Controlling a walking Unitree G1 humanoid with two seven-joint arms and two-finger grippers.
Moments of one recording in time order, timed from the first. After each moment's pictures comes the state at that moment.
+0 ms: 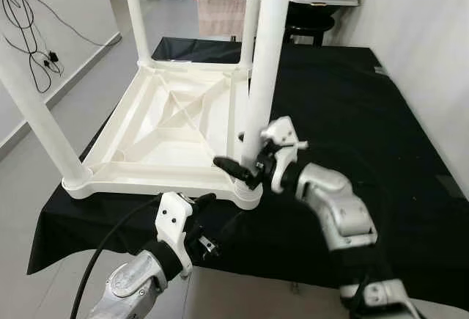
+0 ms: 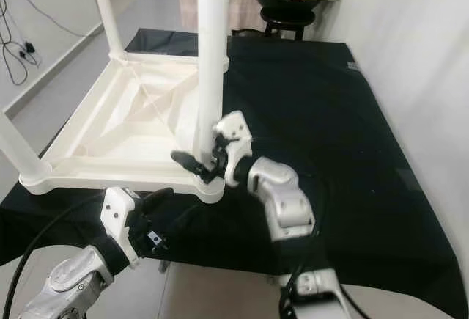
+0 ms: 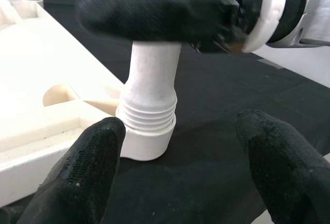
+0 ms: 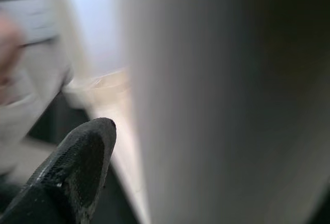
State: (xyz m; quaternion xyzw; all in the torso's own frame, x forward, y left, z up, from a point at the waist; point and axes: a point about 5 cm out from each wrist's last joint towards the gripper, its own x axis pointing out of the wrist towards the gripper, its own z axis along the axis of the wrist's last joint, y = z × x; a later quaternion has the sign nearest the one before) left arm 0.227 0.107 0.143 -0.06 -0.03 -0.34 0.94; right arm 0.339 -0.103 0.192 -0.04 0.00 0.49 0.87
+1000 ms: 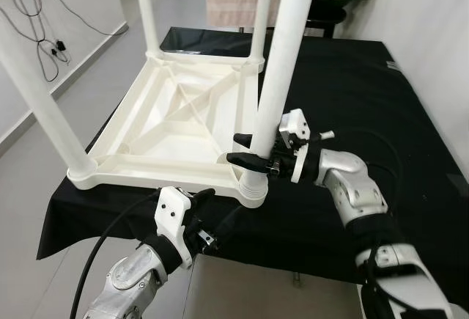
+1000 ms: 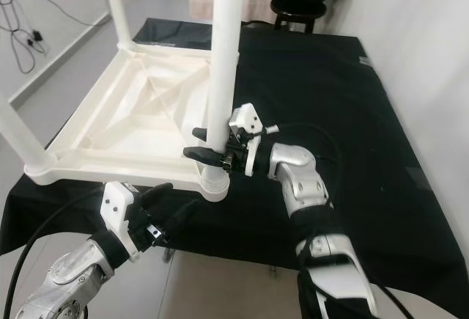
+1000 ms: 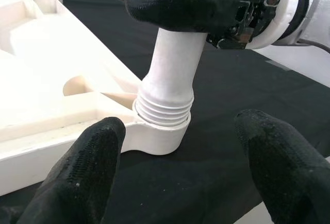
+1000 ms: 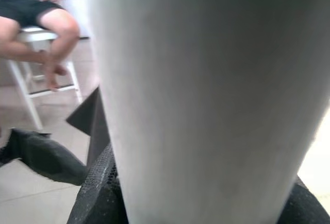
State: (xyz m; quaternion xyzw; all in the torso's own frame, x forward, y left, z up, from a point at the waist) left arm 0.225 0.108 0.139 -0.07 -0.02 -0.33 0.94; right arm 0.338 -0.126 0.182 -0.05 -0.01 0.53 0.85
